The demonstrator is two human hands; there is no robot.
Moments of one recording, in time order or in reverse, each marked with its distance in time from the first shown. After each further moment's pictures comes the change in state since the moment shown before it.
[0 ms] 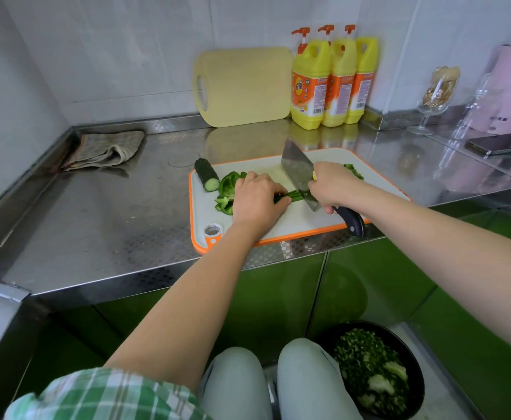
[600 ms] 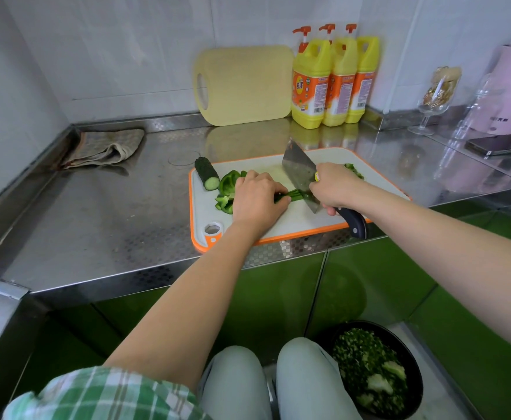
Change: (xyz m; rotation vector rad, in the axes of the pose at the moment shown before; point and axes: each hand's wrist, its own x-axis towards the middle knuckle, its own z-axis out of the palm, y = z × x) left_hand 0.000 0.000 0.002 -0.012 0.010 -0.002; right_hand 0.000 0.004 0.001 -0.020 -0.019 0.004
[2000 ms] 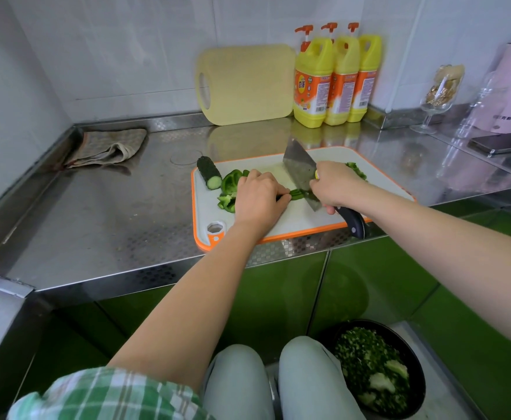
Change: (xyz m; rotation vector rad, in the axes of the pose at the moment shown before) left_hand -0.003 0.001 -0.002 -0.002 0.024 0.013; right_hand -0.005 -0.008 0.000 0.031 0.024 0.021
